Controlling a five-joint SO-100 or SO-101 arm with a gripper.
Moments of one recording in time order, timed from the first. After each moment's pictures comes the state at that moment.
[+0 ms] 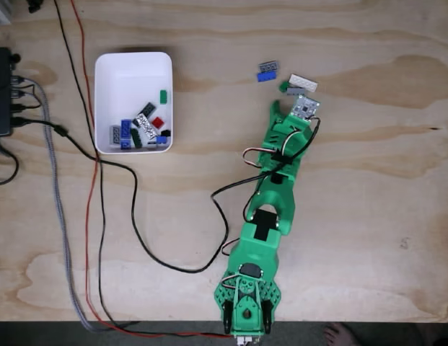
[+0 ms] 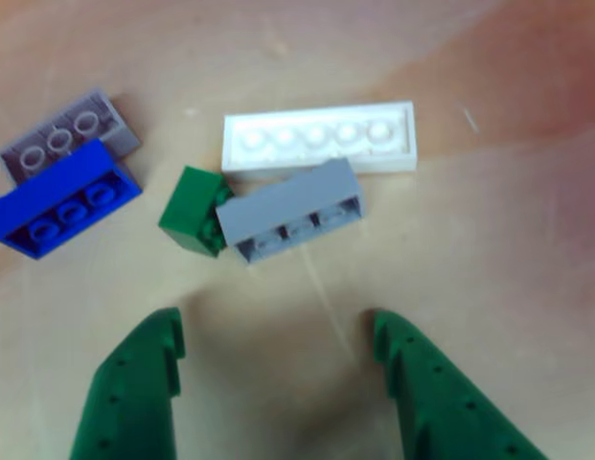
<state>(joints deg) 13.8 71.1 116.8 -8.2 -77.1</state>
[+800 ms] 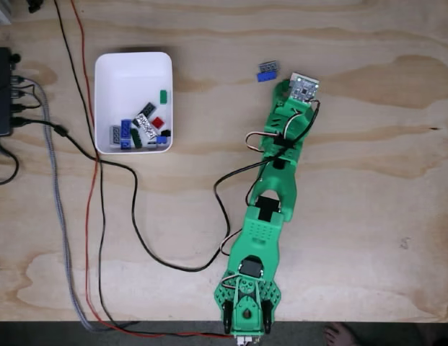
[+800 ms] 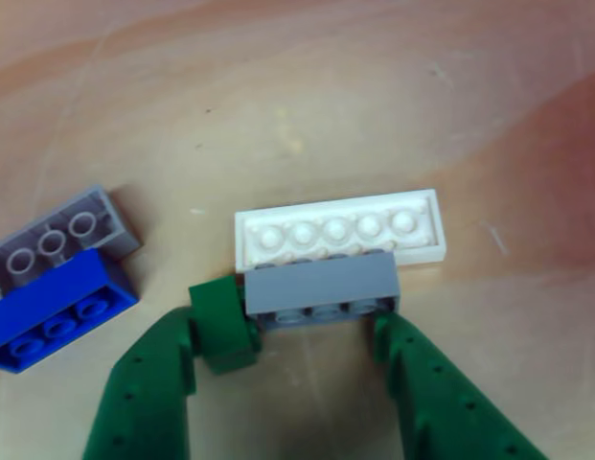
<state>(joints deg) 14.4 60.0 101.2 -6.9 -79.8</state>
